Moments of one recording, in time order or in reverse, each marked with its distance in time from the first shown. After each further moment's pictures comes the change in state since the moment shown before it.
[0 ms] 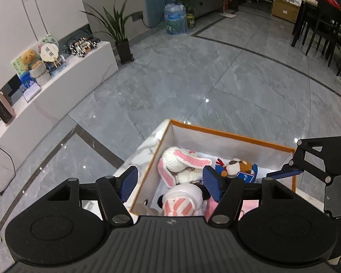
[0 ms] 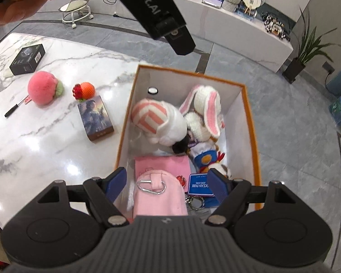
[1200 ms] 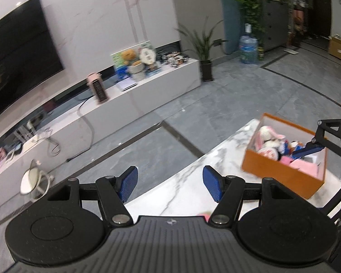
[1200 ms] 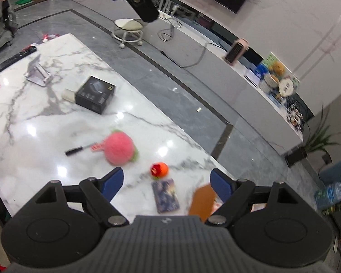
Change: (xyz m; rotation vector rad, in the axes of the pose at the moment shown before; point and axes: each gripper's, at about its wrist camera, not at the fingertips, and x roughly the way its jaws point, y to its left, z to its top) left arm -0.259 0.152 -0.167 -0.216 -0.102 0.304; right arm -0.109 0.228 0.110 -0.357 -0.190 -0.035
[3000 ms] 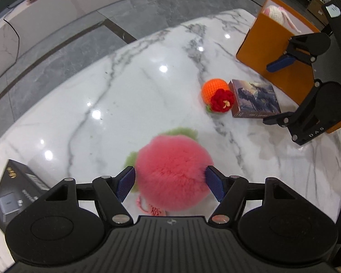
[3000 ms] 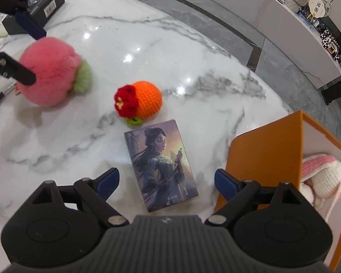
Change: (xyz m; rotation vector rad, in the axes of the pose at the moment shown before) left arm 0.268 -0.029 -0.160 -0.113 0.479 -0.313; right arm 0.280 -0.053 -0.107 0.222 0.380 0.110
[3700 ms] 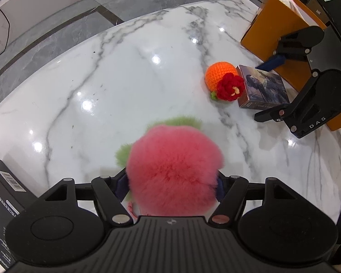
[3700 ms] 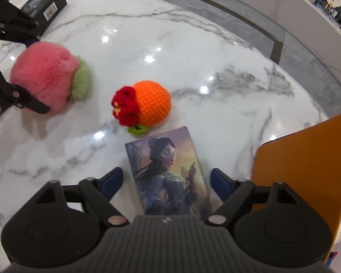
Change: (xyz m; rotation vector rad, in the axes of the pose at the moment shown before) left arm 0.035 0.009 -0.004 -0.039 0.039 -0.055; right arm 0.029 -0.015 0.007 0.047 0.004 0.174
